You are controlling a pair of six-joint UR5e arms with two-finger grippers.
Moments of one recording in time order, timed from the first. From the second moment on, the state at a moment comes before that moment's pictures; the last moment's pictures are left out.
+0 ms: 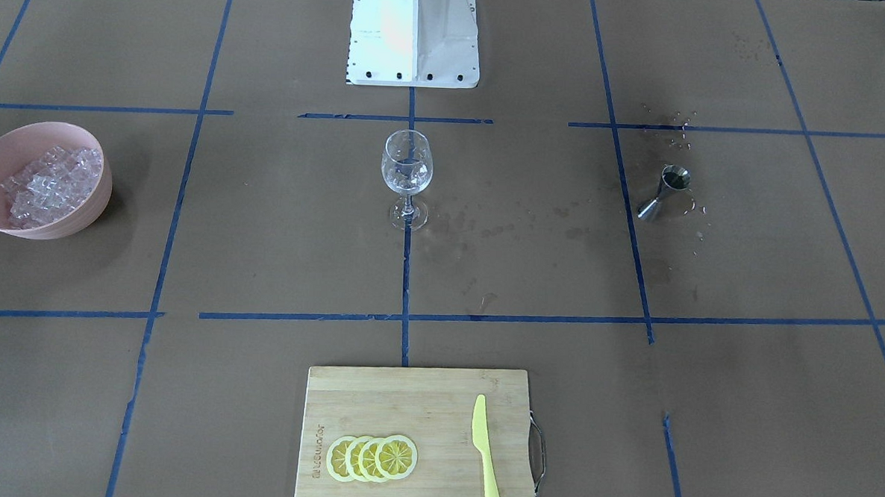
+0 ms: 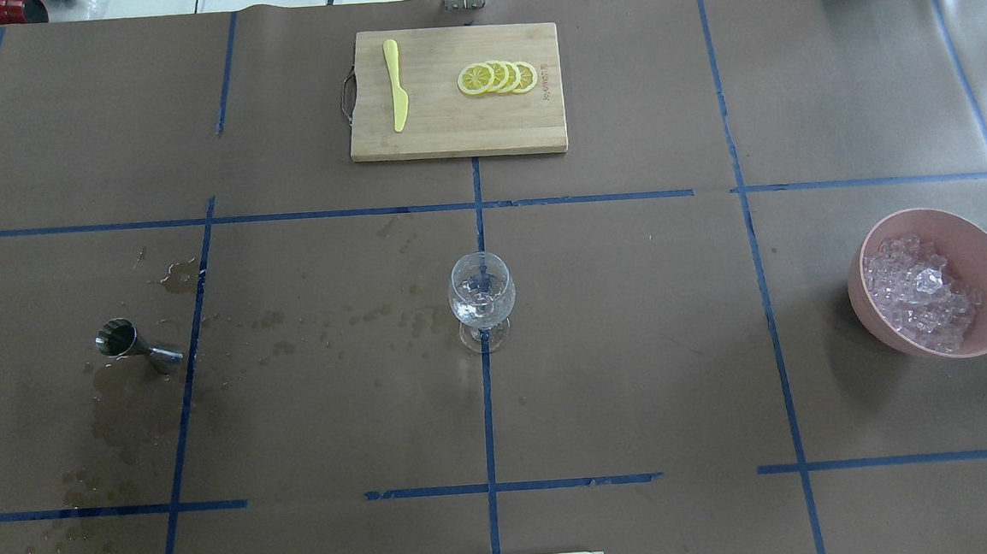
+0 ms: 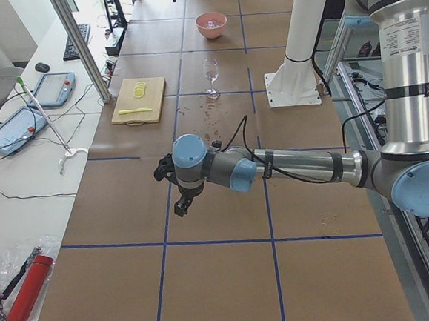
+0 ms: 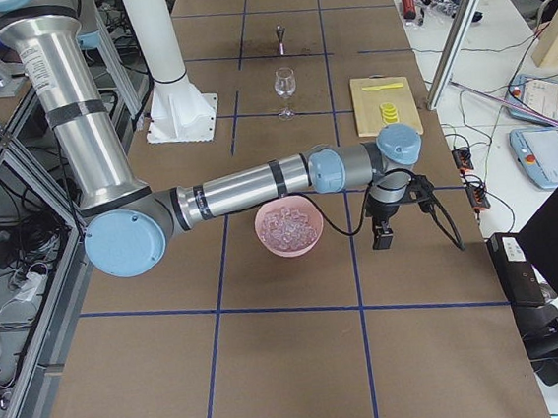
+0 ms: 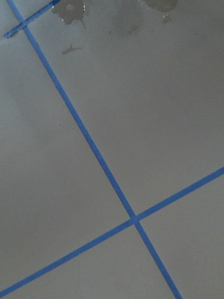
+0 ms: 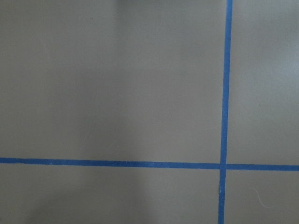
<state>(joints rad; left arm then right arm) -1.46 -1.48 -1.72 -1.72 -2.40 0.20 1.46 -1.30 1.54 -1.70 2.34 0.16</state>
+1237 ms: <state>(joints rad) -1.49 -1.53 -1.79 -1.77 -2.36 0.11 1.43 -1.35 1.54 -1.69 2.37 0.17</state>
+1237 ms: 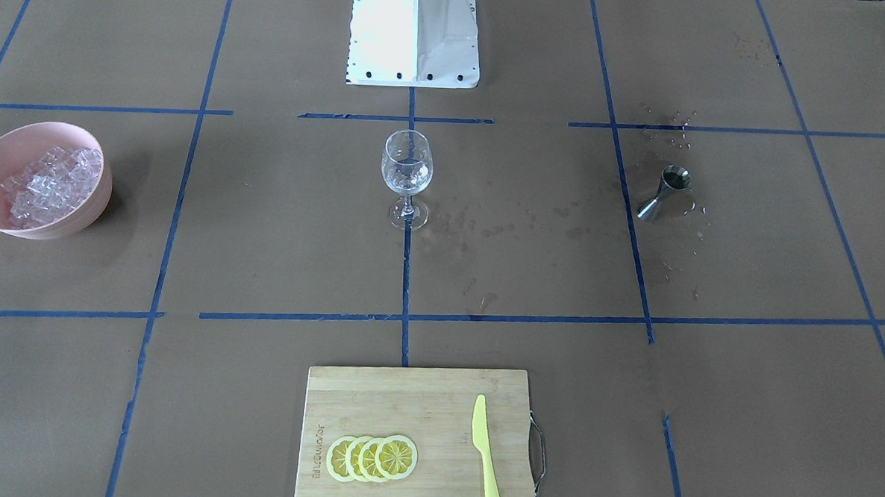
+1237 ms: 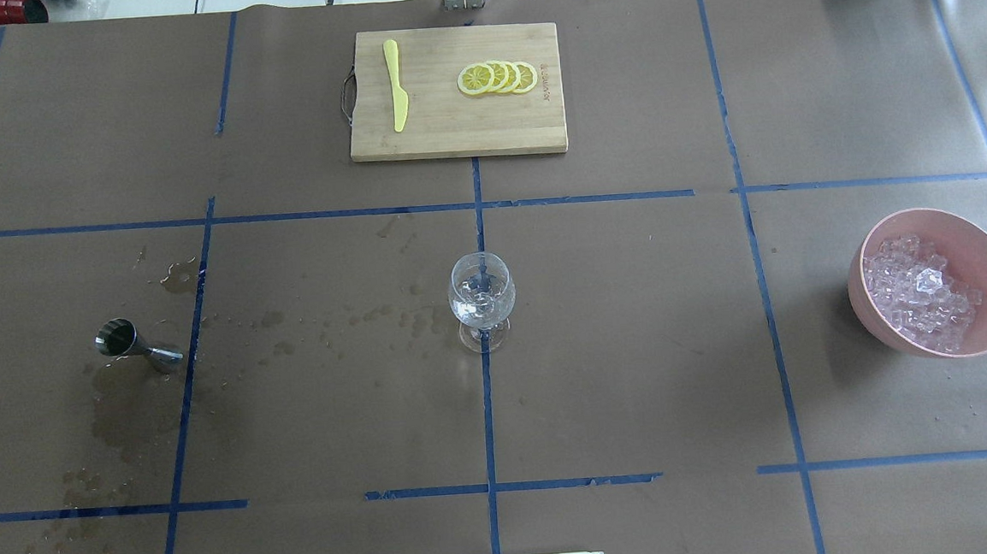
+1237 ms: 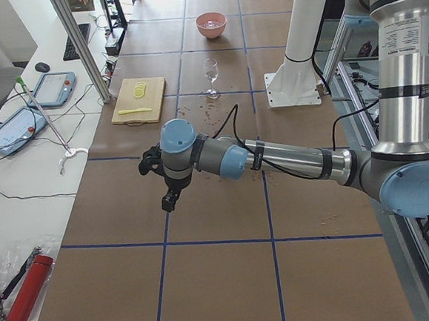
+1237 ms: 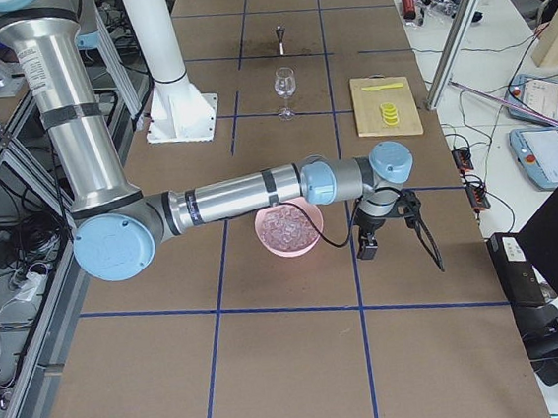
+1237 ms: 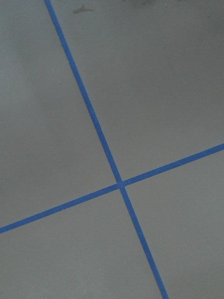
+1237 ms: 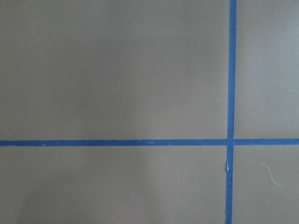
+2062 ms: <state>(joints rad) -1.28 -1.46 -1.78 -2.34 -2.30 -0.35 1.40 -1.38 1.54 -1.53 2.39 0.18</state>
